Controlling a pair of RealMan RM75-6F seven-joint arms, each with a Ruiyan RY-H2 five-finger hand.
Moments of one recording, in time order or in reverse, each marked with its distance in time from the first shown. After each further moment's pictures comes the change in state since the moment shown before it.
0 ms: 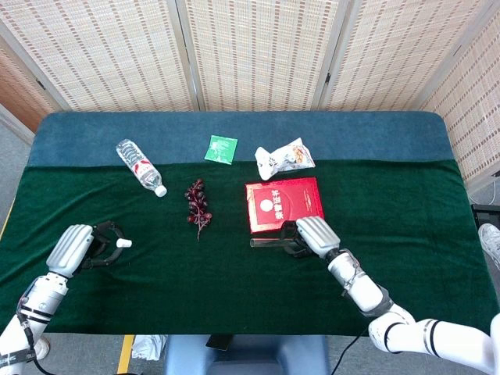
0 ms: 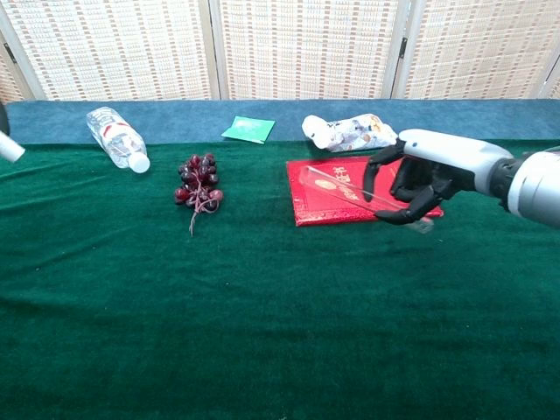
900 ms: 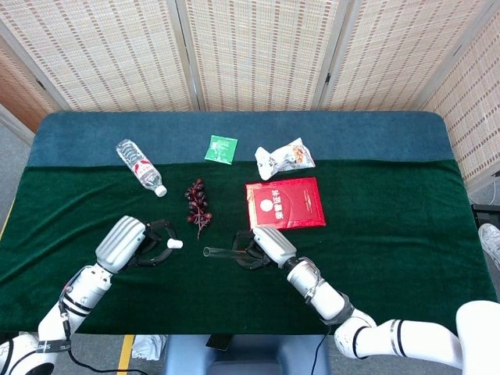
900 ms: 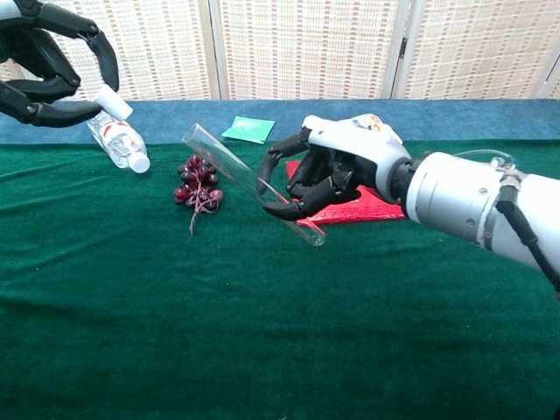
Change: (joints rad) left arm -0.138 -0.066 -0.042 -0.123 0.088 -0.015 0.111; right arm 0.077 -0.150 0.080 -0.086 0.059 -0.013 0.065
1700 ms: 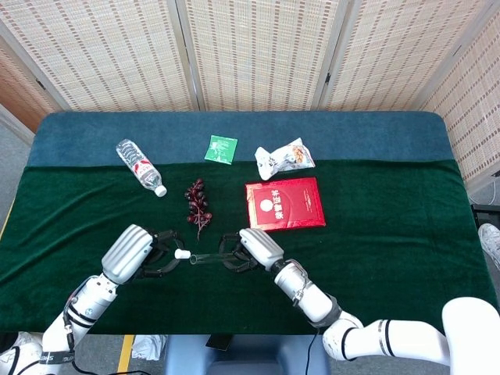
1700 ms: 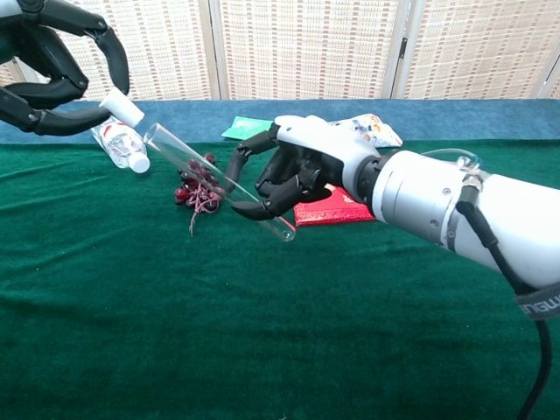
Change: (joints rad) left arm 0.002 -0.018 0.040 -0.049 0.053 0.056 0.054; right arm 0.040 -0.055 0.018 -0.014 0.039 0.017 -0.059
